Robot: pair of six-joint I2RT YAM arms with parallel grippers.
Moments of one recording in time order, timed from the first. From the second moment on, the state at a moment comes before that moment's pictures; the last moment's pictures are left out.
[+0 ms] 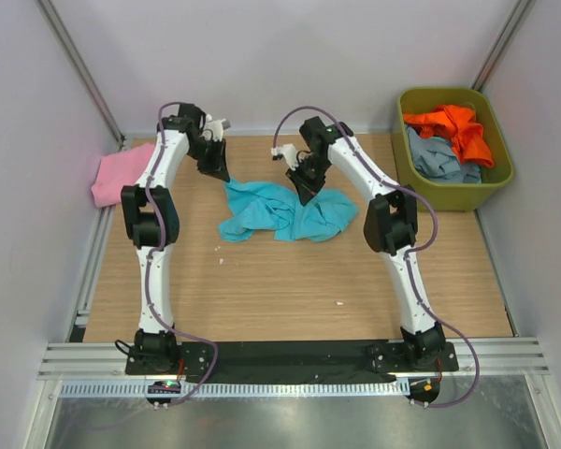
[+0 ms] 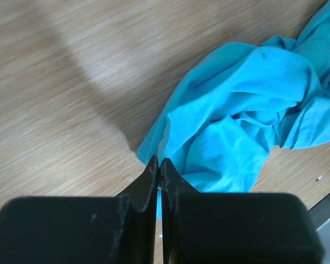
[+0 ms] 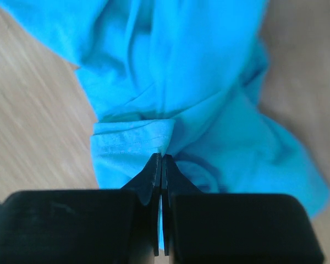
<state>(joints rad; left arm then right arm) -0.10 2.39 2.27 -1.10 0.52 0.10 0.44 2.46 2.37 -1.32 -0.47 -0.59</state>
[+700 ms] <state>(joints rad) 0.00 2.11 2.56 -0.94 0.50 0.13 0.29 1.74 2.18 -0.66 0.05 -0.40</state>
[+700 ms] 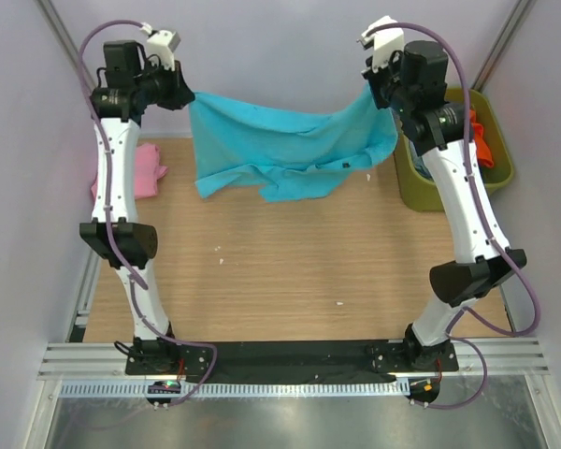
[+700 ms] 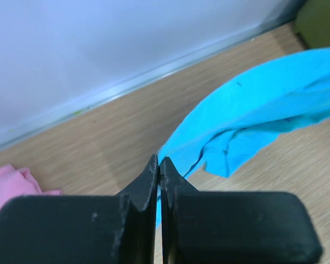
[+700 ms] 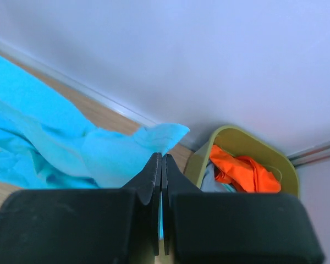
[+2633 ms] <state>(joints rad) -0.01 1.96 1.90 -1.04 0.65 0.15 0.53 1.87 1.49 -0.81 -0.18 -0.30</state>
